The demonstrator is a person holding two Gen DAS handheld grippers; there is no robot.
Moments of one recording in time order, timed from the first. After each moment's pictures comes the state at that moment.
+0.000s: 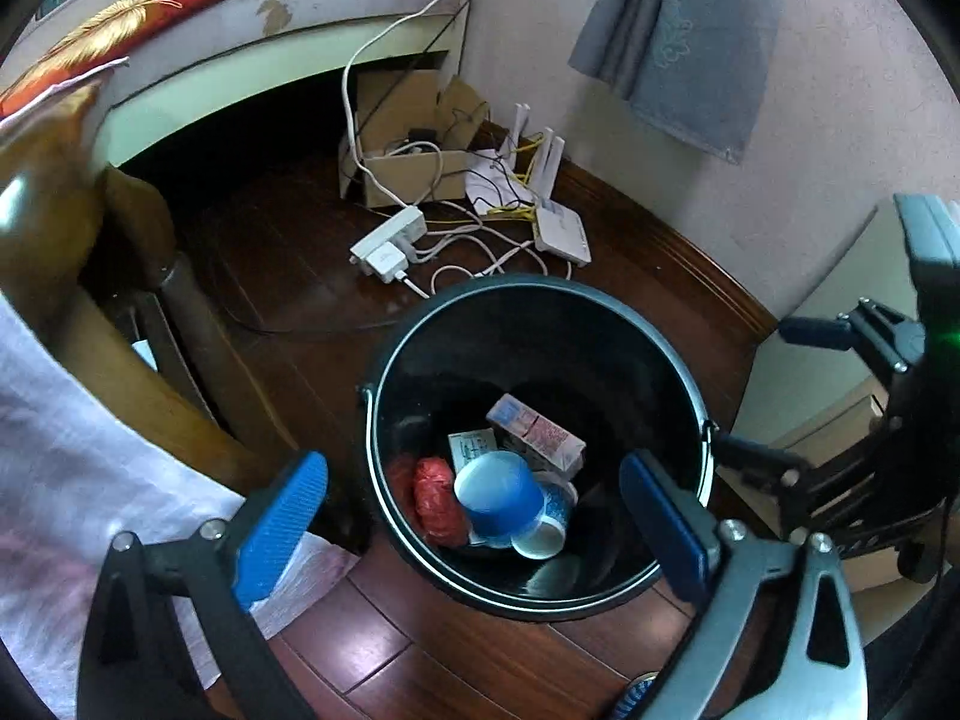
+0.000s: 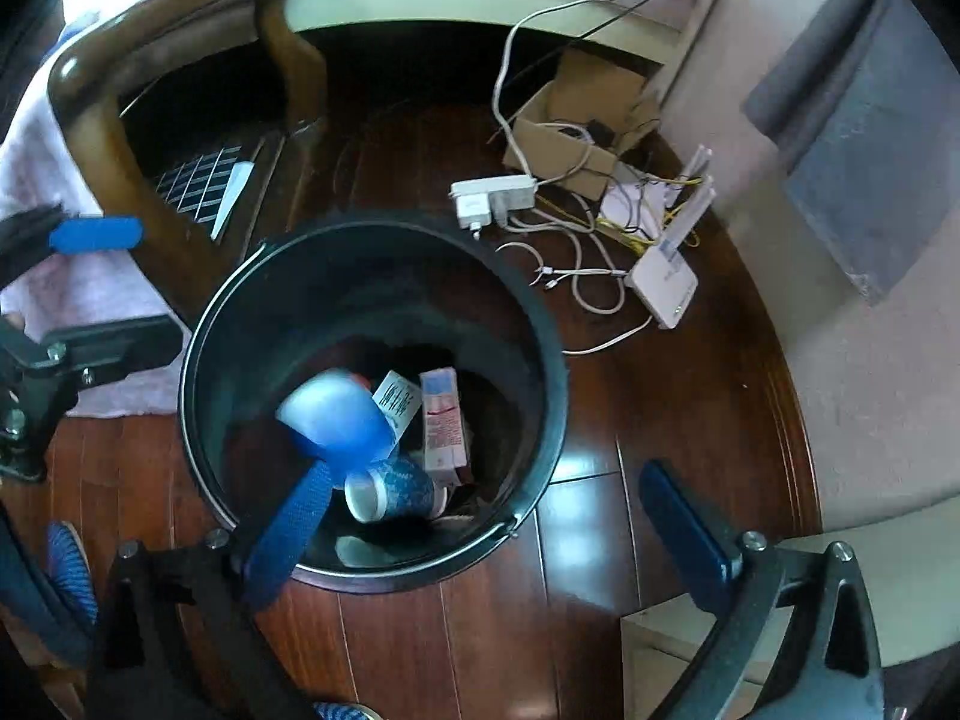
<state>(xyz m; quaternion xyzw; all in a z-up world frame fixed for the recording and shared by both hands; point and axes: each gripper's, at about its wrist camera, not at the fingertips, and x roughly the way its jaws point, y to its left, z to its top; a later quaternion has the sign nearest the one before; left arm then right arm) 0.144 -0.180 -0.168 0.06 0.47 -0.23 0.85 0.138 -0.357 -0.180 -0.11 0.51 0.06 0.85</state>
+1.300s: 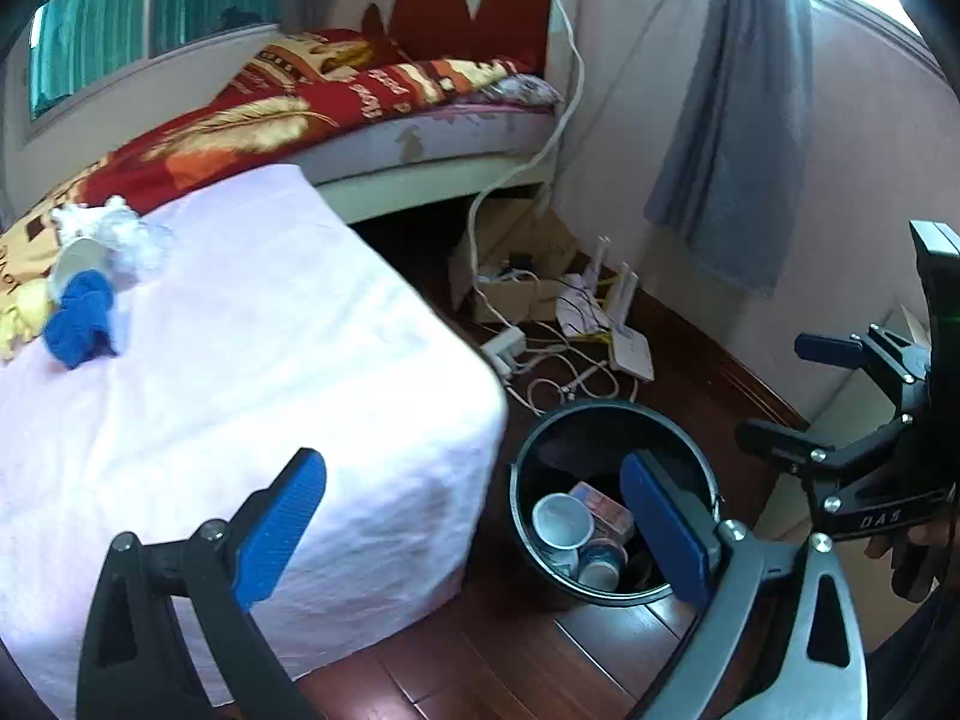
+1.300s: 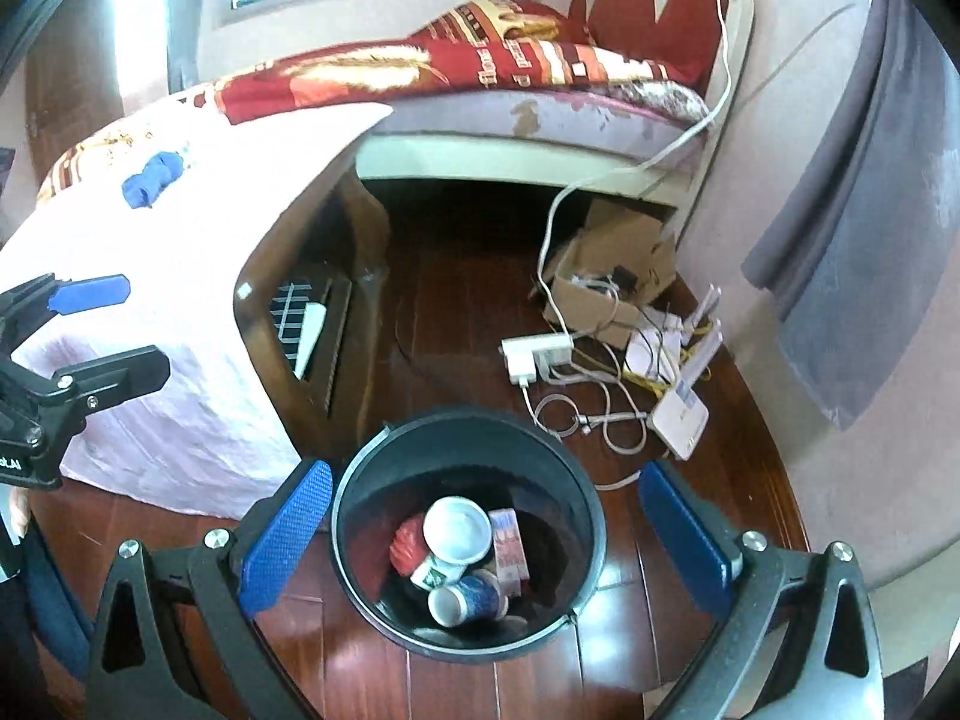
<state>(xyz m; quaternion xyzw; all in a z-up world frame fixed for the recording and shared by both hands) 0.105 -0.088 -0.058 0.03 0.36 -0.14 0.92 0.119 -0.289 -0.064 -0.10 0.37 0.11 0.92</state>
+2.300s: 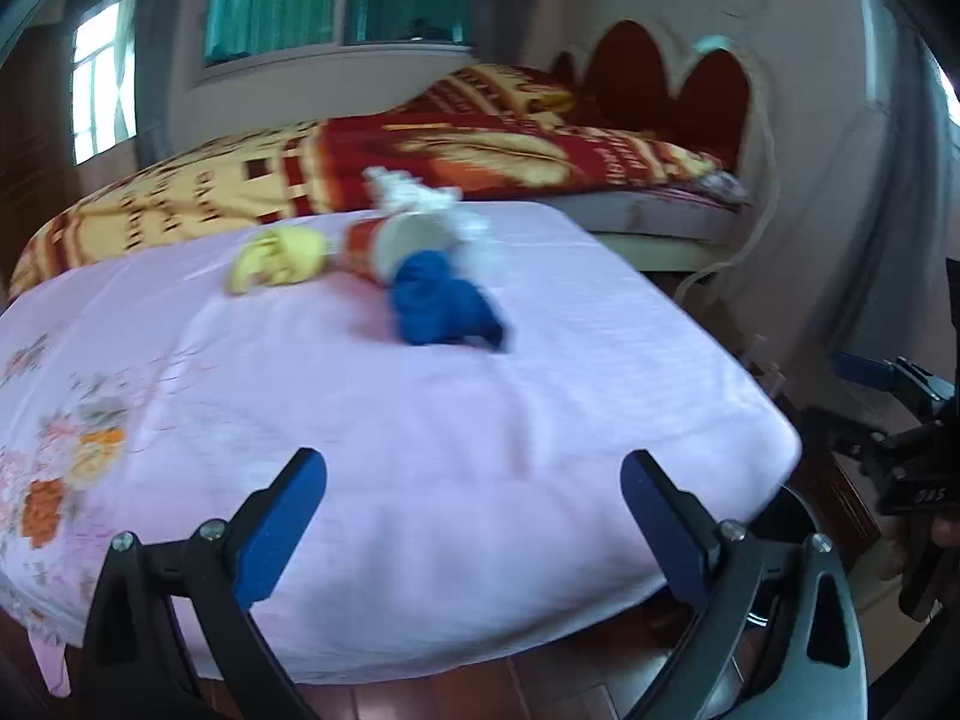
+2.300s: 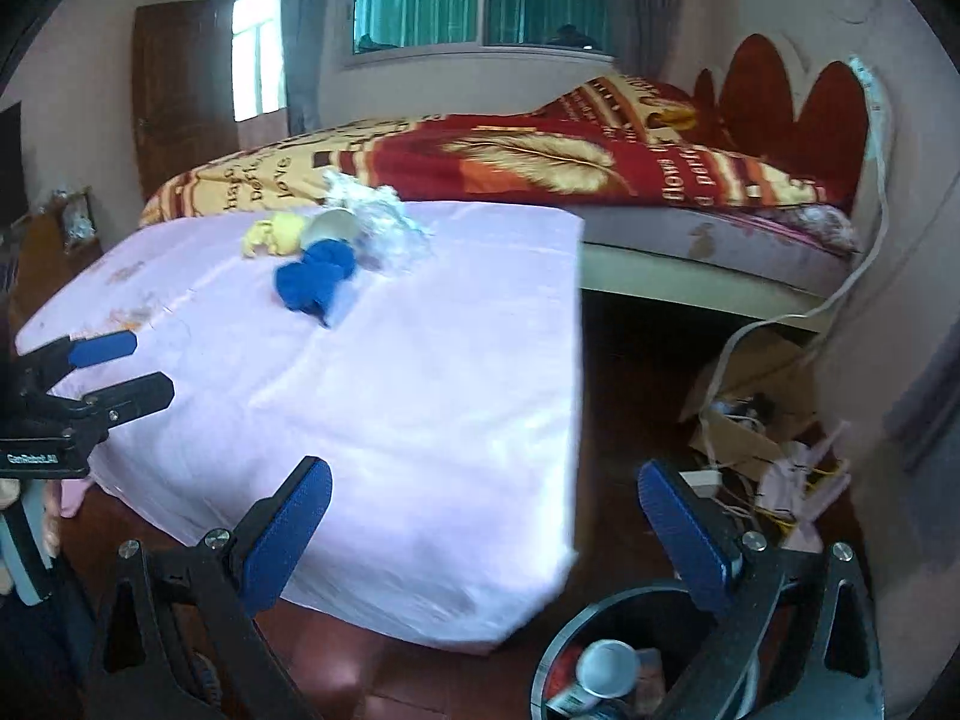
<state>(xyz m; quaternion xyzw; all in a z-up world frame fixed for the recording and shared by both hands) 0.088 0.116 -0.033 -0.05 0.32 0.04 0.95 0.157 -0.109 -0.015 -0.09 0.31 0.26 0.91</state>
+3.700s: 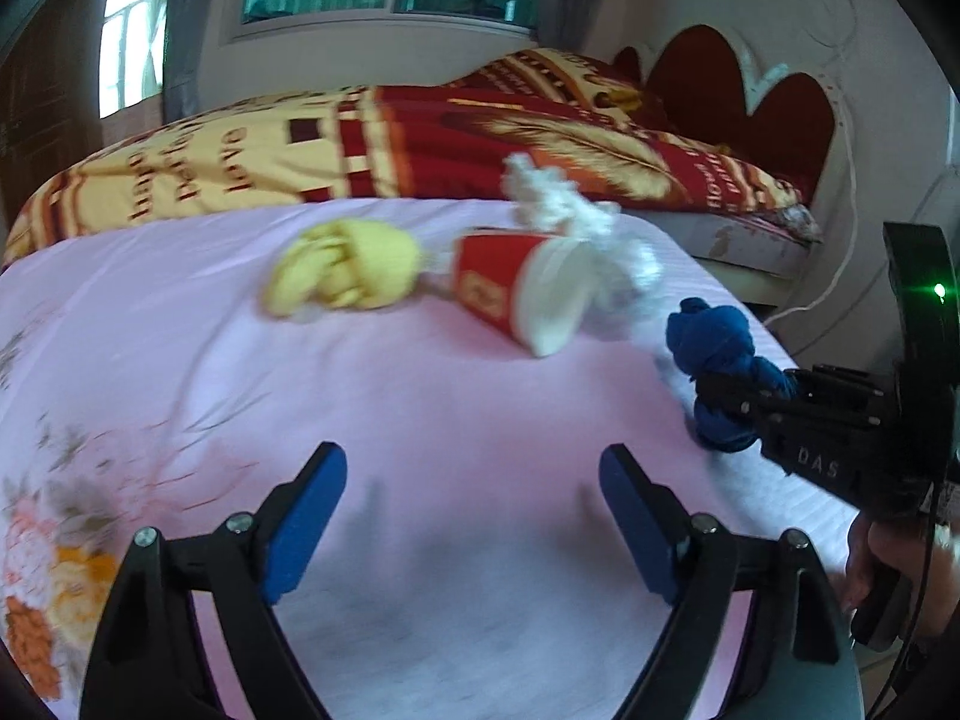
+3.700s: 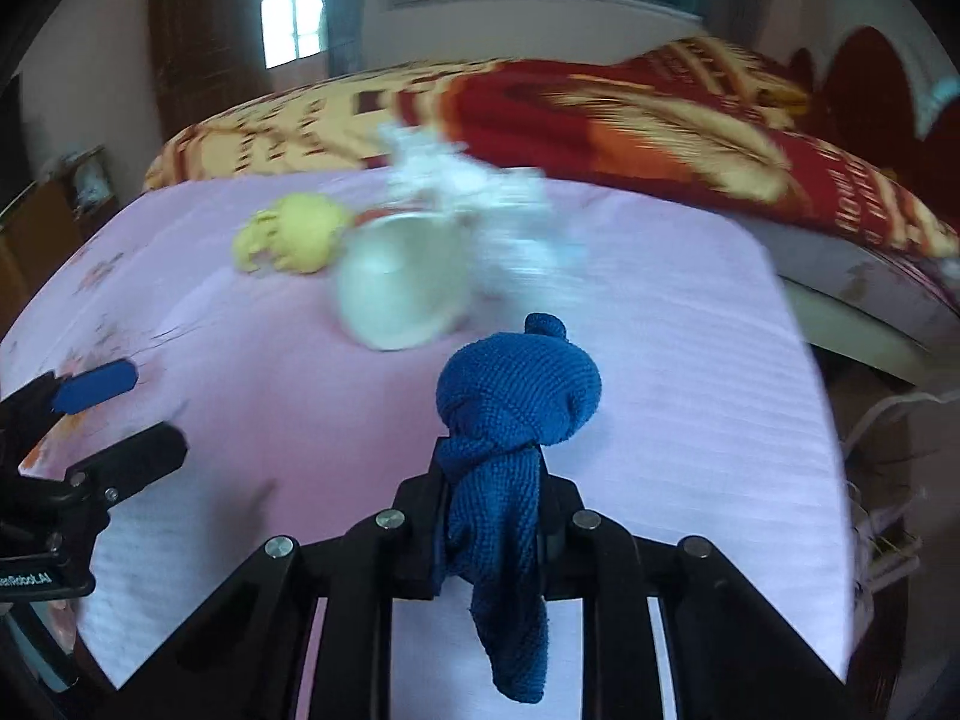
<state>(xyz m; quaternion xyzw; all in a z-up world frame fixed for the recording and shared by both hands) 0.186 0.193 -0.050 -0.08 0.34 0.04 0.94 0.295 0.054 -0.041 -0.11 0.37 0.27 0.88</state>
